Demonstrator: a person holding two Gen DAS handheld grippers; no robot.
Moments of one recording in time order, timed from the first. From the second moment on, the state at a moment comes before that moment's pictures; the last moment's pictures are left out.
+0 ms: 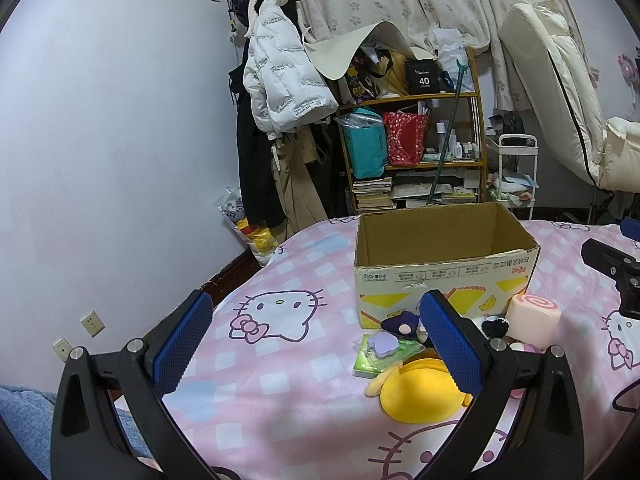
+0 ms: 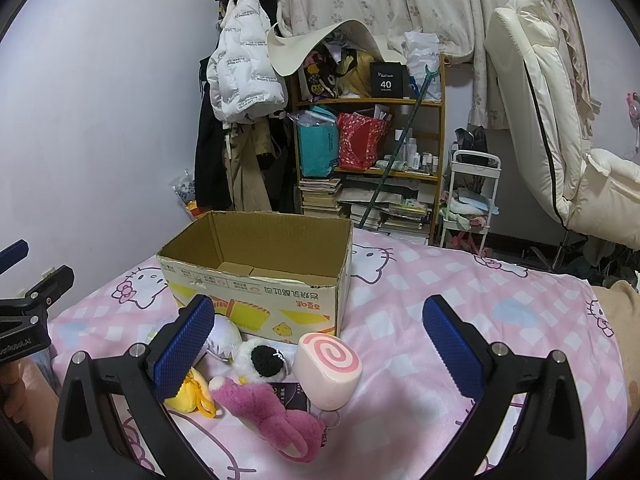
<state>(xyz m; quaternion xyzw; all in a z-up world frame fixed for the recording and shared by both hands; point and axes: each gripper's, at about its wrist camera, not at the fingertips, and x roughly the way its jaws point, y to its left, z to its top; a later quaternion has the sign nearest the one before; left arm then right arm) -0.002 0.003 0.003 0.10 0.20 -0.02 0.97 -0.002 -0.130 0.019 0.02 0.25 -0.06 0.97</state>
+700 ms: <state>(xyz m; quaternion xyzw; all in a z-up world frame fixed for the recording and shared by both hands) 0.017 -0.011 -0.018 0.11 0.28 -0.07 0.95 0.006 -0.133 -0.001 0.04 0.29 -0.04 0.96</state>
